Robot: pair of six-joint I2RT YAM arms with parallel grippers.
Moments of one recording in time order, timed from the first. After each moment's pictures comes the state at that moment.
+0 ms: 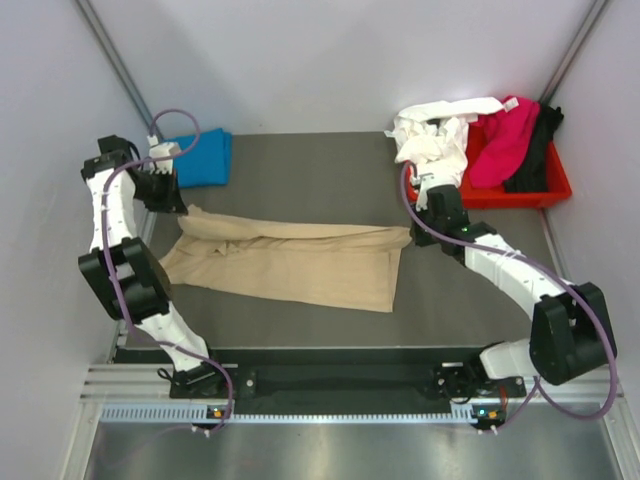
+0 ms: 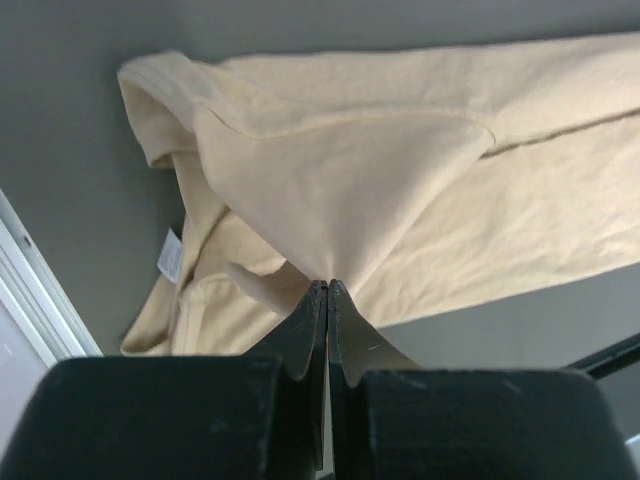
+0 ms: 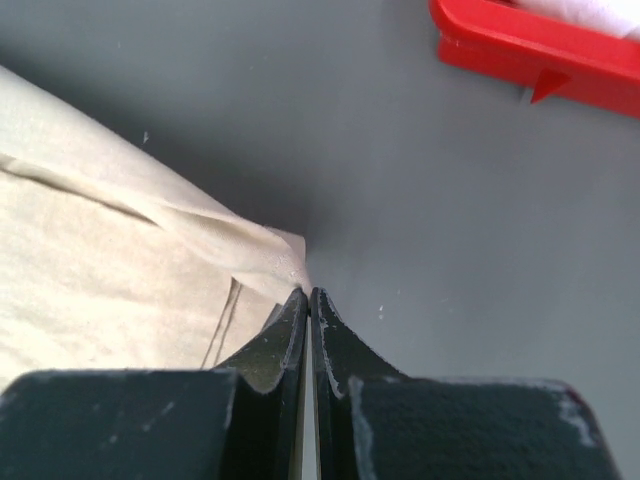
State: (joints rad) left arm 0.39 1.80 1.72 -1.12 0.53 0.48; right arm 0.36 1.36 0.87 -0.25 0.01 0.08
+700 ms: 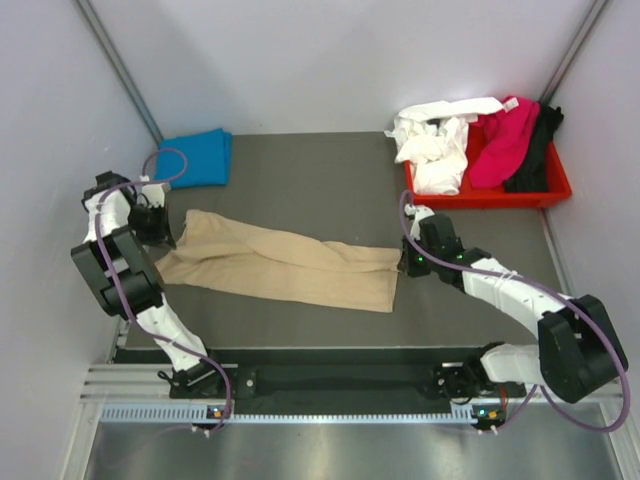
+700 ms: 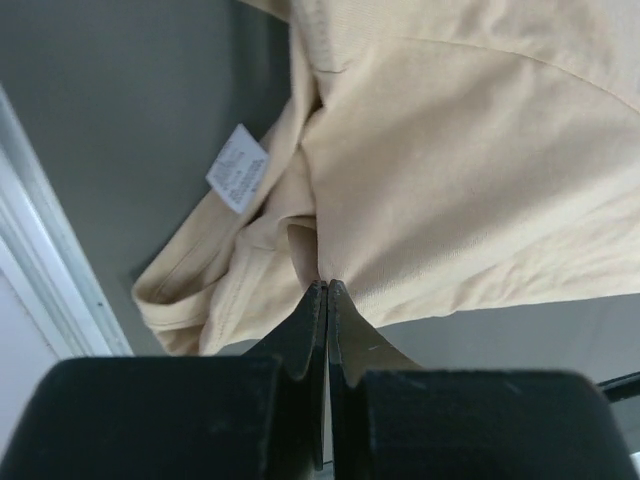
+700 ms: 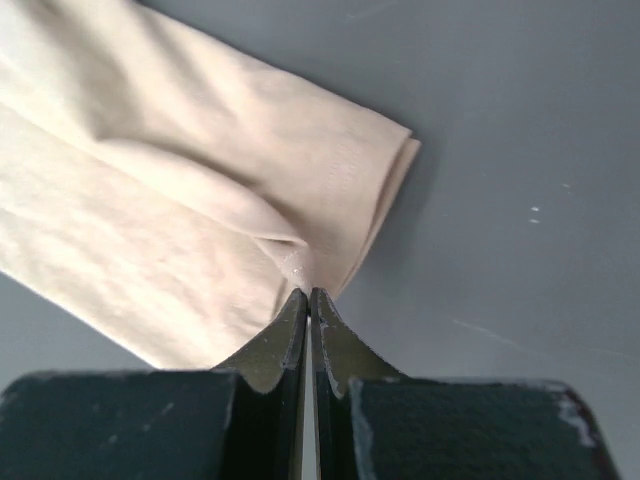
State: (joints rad) left arm 0.51 1.85 1.48 -0.99 0.39 0.51; right arm 0.45 1.26 0.65 -0.21 -0.09 0.26
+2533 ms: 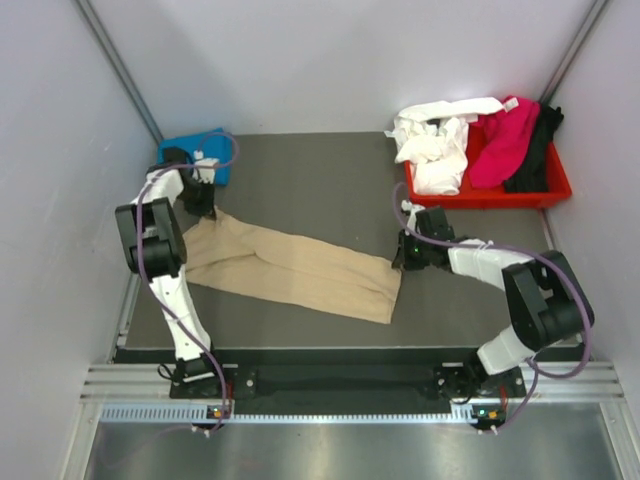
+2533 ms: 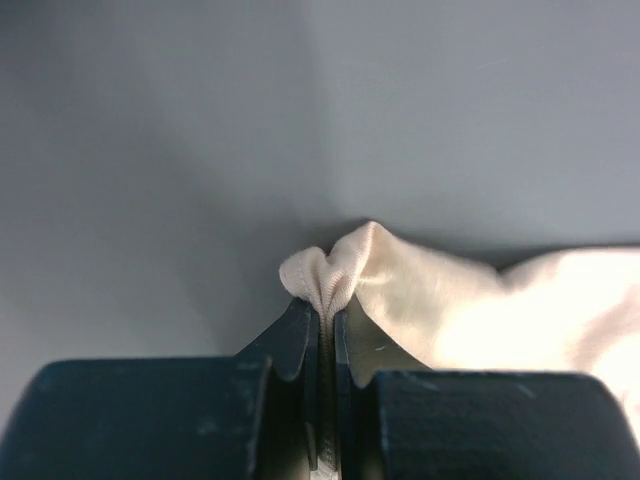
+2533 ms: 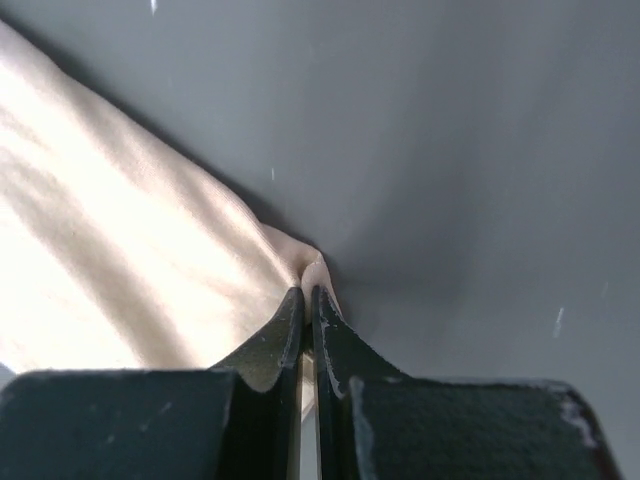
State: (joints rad) left arm 0.25 2.18 1.70 -0.72 0.33 0.38; right arm 0.36 1.57 0.76 -0.11 -0.23 0.25
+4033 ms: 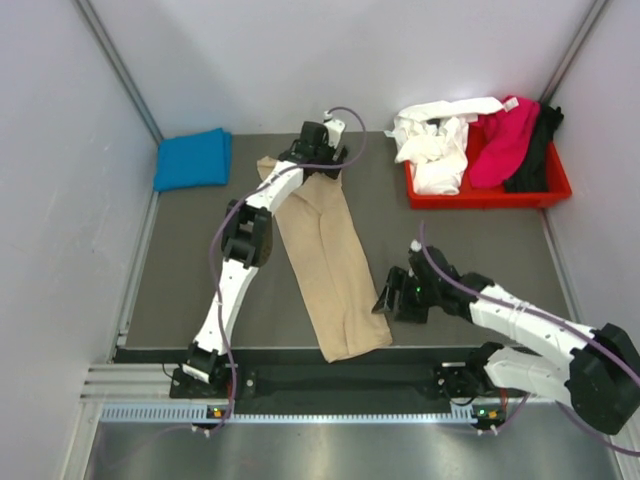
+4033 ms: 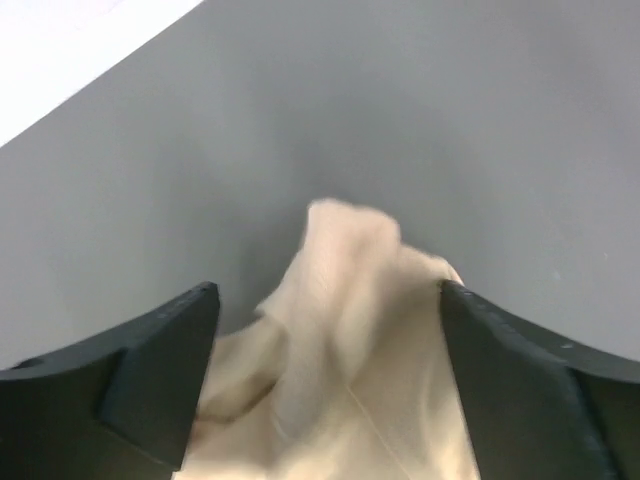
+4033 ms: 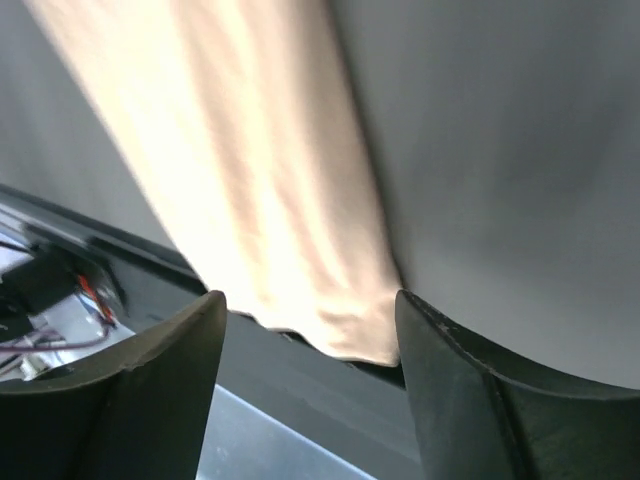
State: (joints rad) left arm -0.39 2.72 2.47 -0.33 0.03 0.18; right arm 0.69 1.04 0.47 -0.41 -0.22 0.95
